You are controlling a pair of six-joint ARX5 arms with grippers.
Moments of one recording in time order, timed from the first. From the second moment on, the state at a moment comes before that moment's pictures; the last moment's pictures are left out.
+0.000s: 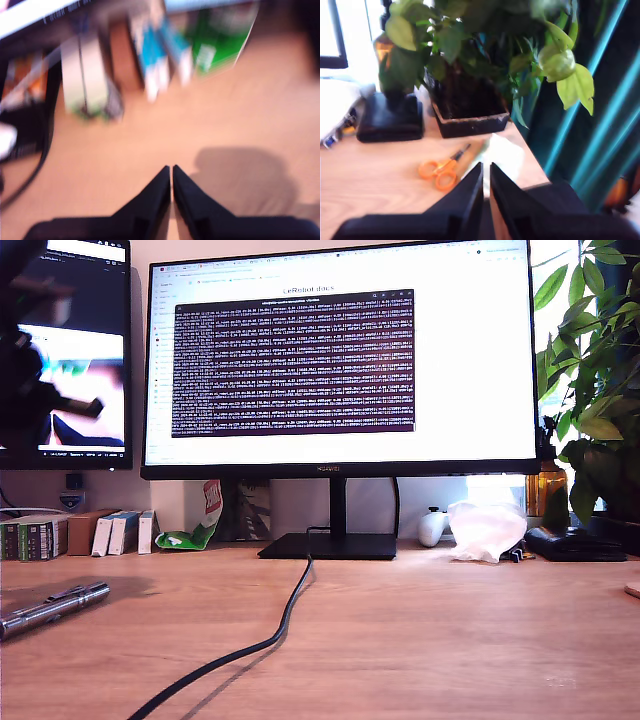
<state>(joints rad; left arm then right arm) -0.21 1.37 0.81 -0.10 -0.33 0.00 -0.18 0.74 0.33 0.15 0.14 -0.11</state>
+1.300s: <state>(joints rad) -0.25 0.75 0.25 0.00 -0.30 -0.12 -0.08 0.48 0.18 0.04 -0.10 -0.07</state>
